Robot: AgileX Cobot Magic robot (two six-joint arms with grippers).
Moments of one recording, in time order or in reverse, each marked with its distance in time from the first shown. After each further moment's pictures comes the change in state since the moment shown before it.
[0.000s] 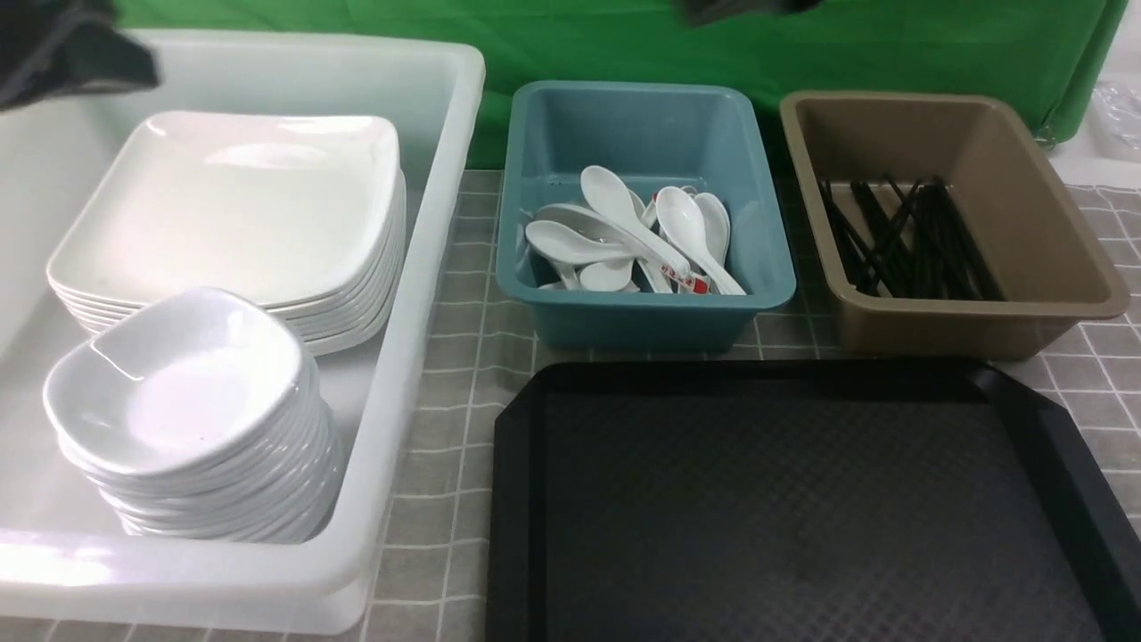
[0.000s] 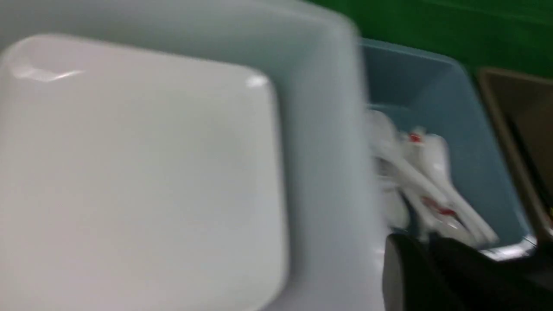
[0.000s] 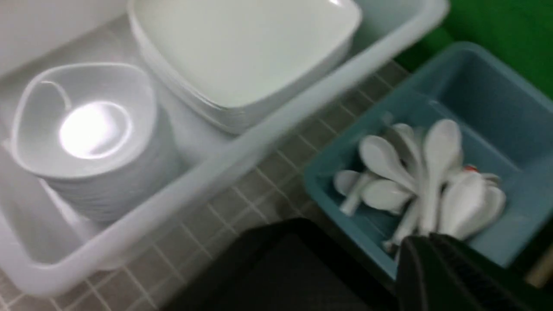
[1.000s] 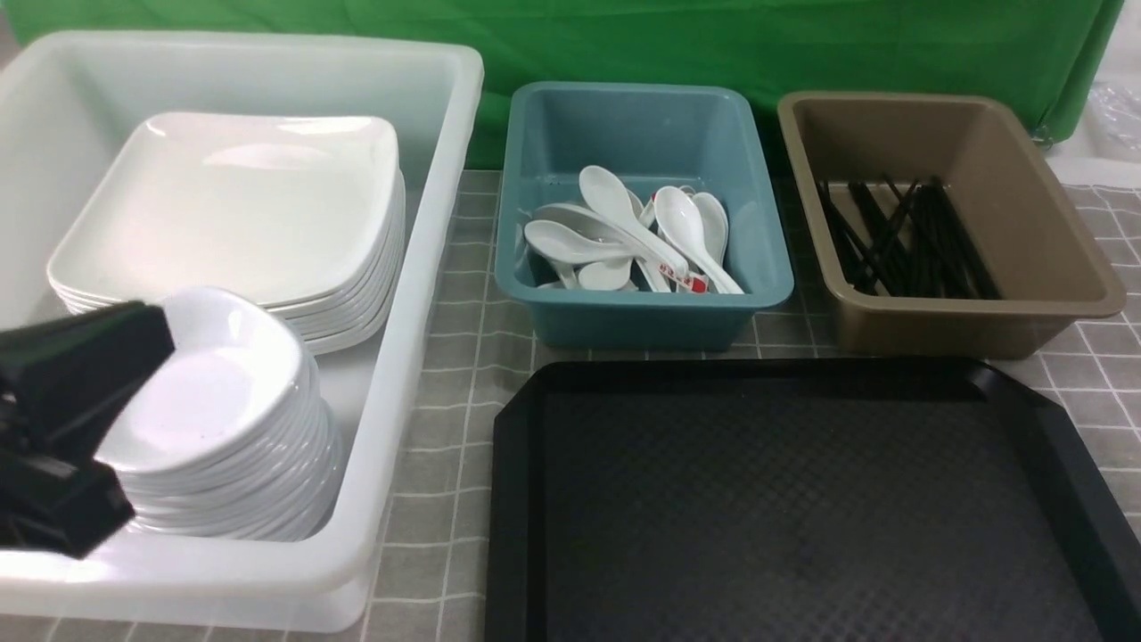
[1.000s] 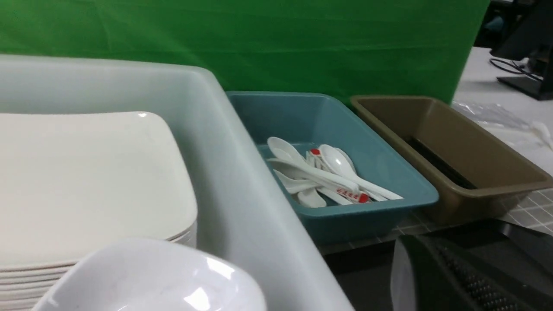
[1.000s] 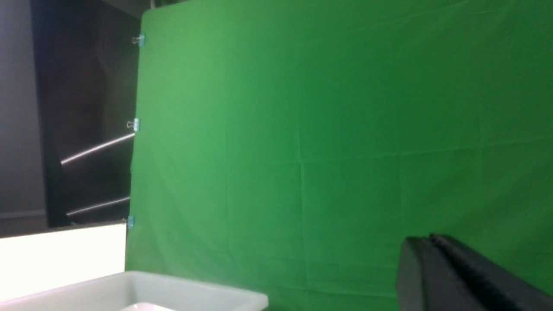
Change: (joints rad) right arm -0.170 -1.564 1.755 -0.142 -1.355 0.270; left arm -0.401 -0.859 0.874 0.195 -0.628 -0.161
